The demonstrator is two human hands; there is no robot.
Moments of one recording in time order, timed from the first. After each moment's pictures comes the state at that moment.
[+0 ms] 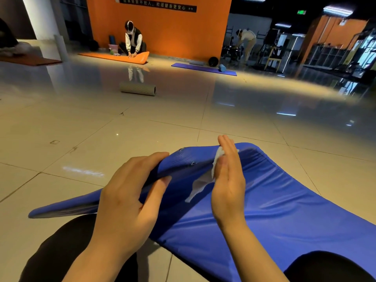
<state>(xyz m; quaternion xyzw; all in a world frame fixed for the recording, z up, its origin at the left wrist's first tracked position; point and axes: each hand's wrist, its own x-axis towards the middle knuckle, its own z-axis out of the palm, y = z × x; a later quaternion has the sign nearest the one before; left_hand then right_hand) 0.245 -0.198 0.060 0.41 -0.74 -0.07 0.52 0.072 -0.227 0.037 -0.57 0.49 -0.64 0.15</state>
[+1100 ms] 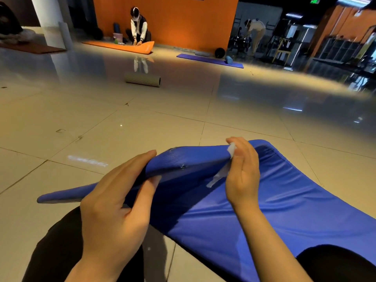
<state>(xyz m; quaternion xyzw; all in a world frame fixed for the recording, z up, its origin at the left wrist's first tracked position) 0.258 -0.177 0.047 0.45 -0.67 -0.04 0.60 0.045 -0.254 0.015 -0.59 0.51 -0.62 0.05</state>
